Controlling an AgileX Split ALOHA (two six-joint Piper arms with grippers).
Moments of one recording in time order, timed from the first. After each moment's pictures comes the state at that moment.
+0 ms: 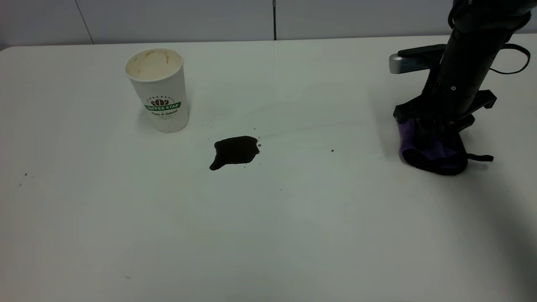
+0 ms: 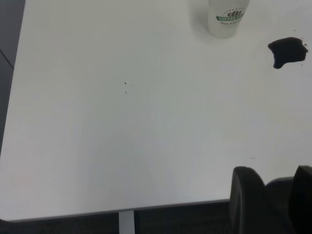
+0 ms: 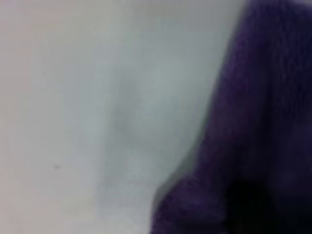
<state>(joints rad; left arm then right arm) -0.03 -0.02 -0.49 -0.01 1.12 0.06 0.17 2.50 -1.53 0.06 0.52 -0.07</state>
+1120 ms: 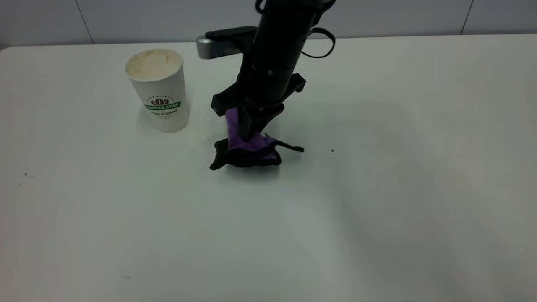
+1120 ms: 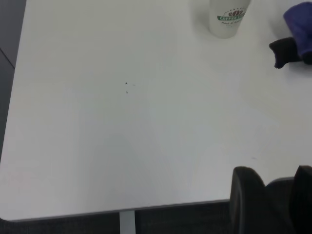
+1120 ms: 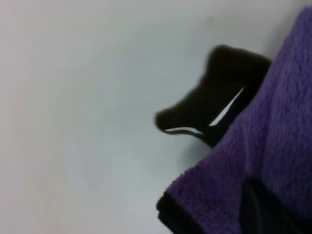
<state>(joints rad) -0.03 -0.02 -0.49 -0.01 1.12 0.06 0.62 2.67 -2.10 0.33 0.81 -0.25</state>
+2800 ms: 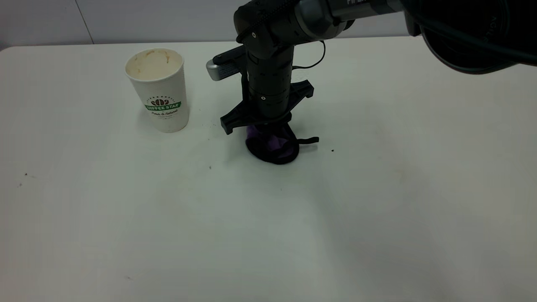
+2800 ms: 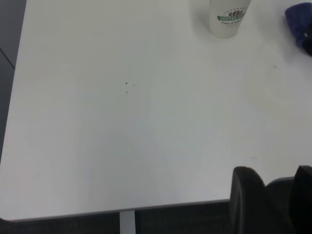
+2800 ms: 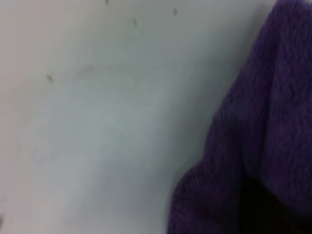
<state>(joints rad) -0.03 -0.02 -0.49 -0.01 1.12 0.06 0.67 2.80 -2.23 -0.14 0.80 0.24</state>
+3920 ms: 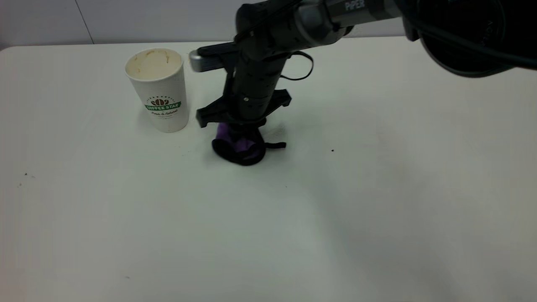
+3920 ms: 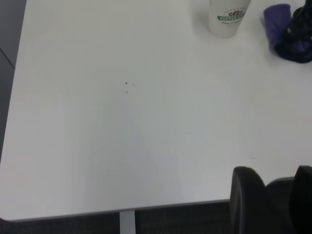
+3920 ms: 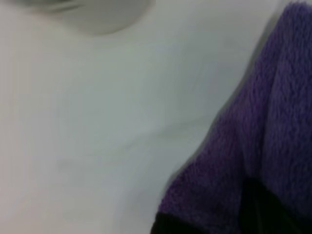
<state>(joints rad) -0.03 -0.02 -0.49 -0.01 1.12 0.06 0.64 2.81 -2.22 0.13 0.60 0.10</state>
